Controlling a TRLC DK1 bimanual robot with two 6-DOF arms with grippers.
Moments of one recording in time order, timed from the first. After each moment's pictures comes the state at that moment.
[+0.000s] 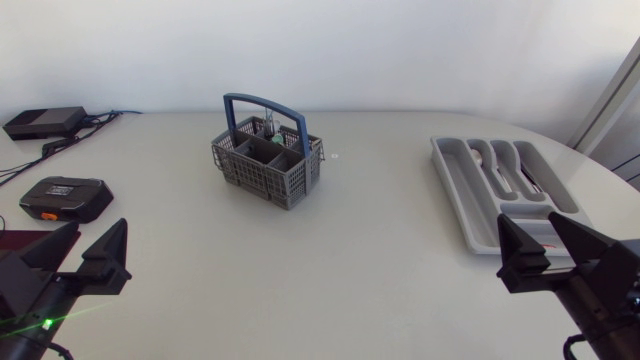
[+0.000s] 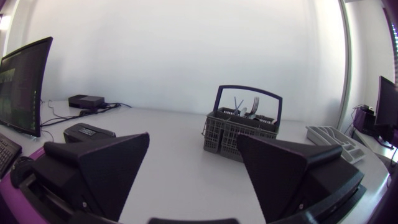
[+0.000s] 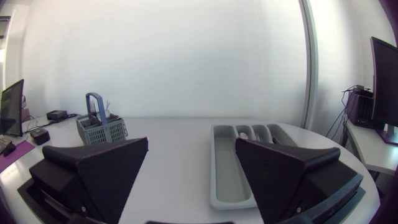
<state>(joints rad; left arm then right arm) 0.02 0.06 0.05 -0.07 0.03 -0.08 0.06 0.14 0.08 -0.01 -0.01 0.05</state>
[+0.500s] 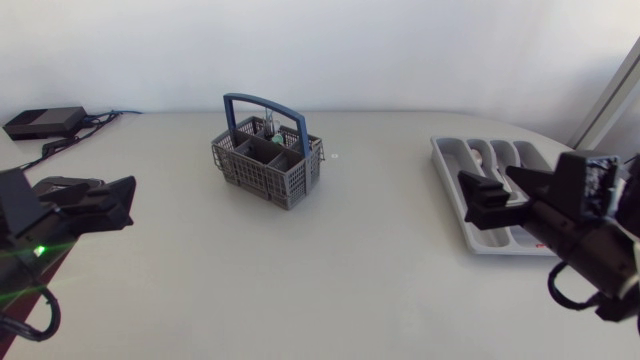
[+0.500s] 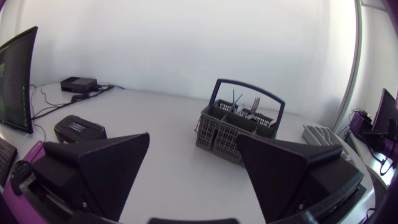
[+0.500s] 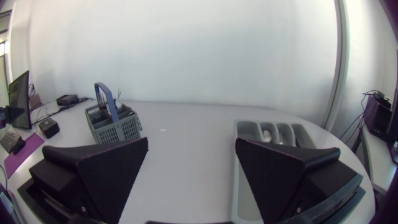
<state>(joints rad) -0.01 0.65 0.37 0.00 0.03 -0.15 0.21 0.80 0.40 0.15 0.03 0.06</state>
